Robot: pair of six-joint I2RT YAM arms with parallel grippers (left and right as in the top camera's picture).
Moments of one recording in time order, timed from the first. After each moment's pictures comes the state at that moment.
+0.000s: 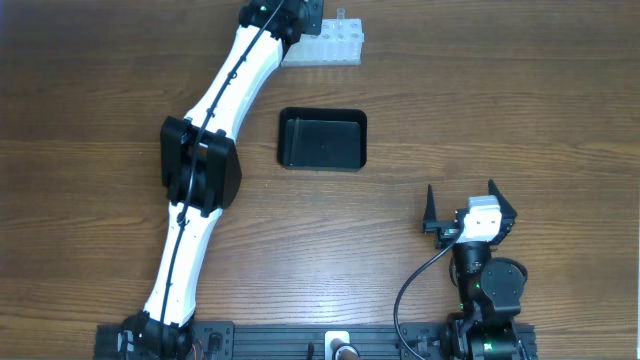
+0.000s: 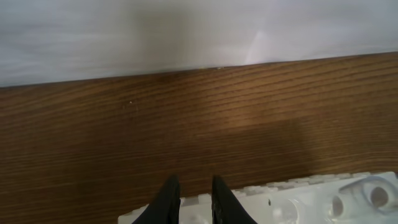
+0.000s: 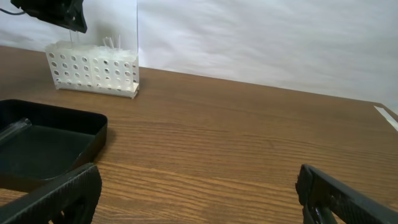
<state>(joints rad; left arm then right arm) -0.39 2.55 2.46 -0.67 -0.19 -0.20 0.05 0.01 0.01 -0.07 0.01 -0.13</state>
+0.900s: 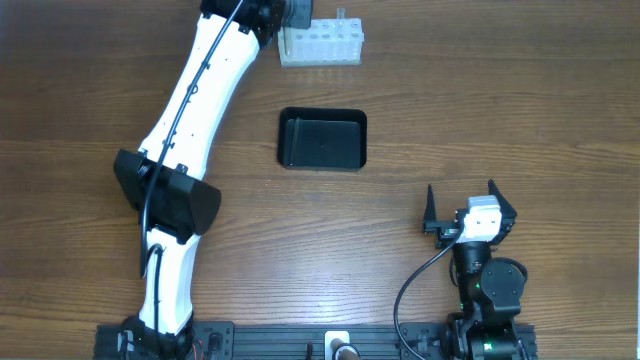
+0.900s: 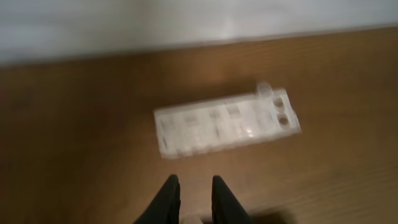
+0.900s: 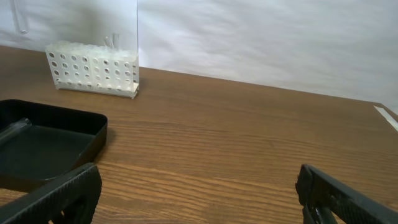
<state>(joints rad) -0.42 2.26 2.46 -1.08 -0.12 -0.25 0.05 0.01 0.01 -0.07 0.01 -0.13</state>
